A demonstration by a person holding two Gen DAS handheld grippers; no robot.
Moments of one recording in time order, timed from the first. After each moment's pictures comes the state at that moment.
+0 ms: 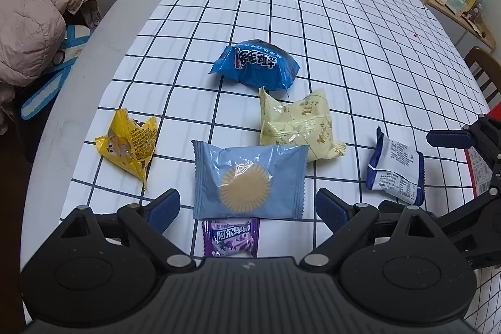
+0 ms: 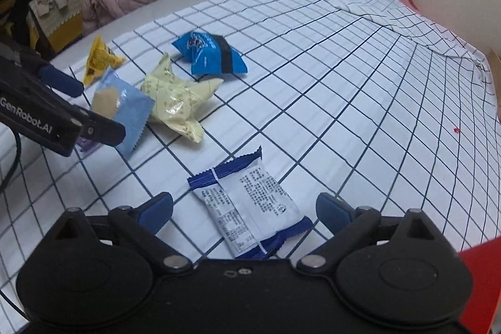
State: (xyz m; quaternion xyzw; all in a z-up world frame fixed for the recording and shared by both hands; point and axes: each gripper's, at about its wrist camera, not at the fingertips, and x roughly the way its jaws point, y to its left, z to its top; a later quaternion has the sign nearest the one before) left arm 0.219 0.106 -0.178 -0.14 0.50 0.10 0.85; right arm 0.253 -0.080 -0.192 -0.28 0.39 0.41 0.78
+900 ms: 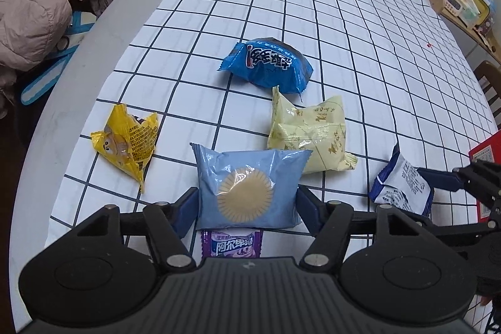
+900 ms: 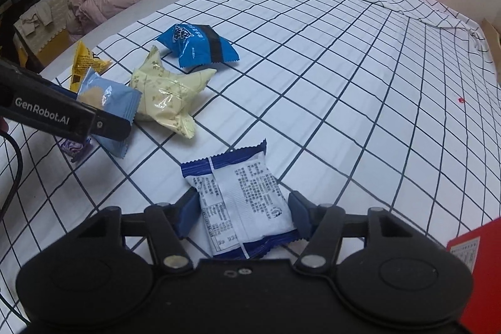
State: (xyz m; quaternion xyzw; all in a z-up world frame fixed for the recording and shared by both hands) left arm 0.227 0.113 -0.186 -0.17 0.50 0.12 0.84; right arm 0.256 -0.080 -0.206 -0.22 0.42 0.38 0.79
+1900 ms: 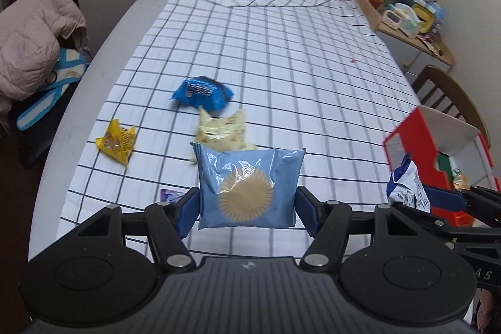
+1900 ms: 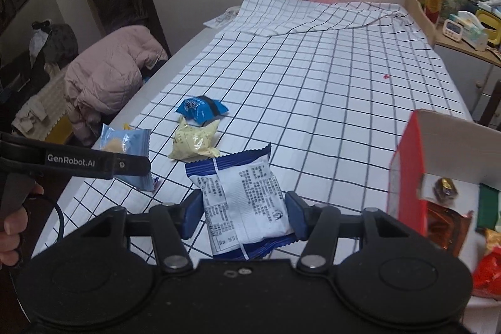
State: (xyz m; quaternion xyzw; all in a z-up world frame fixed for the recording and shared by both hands) left arm 0.155 0.042 -0.084 -0.15 0.45 0.07 0.88; right arm 0.171 -0.176 -0.098 -0.06 0.40 0.33 0.85
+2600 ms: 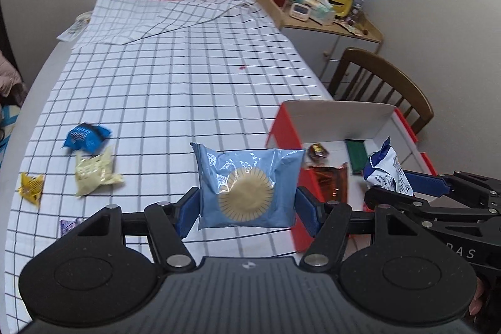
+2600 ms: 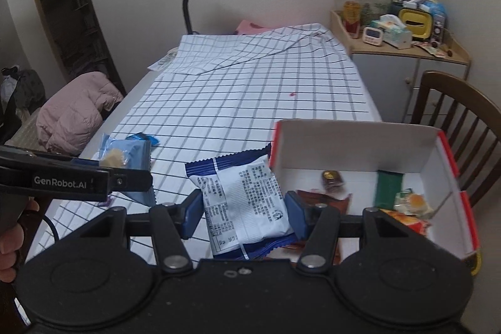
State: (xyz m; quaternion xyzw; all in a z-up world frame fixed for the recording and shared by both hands) left arm 0.181 -0.117 -0.028 -0.09 0.42 -0.03 0.90; right arm 0.167 -0.321 -0.055 -0.01 0.36 0.25 0.90
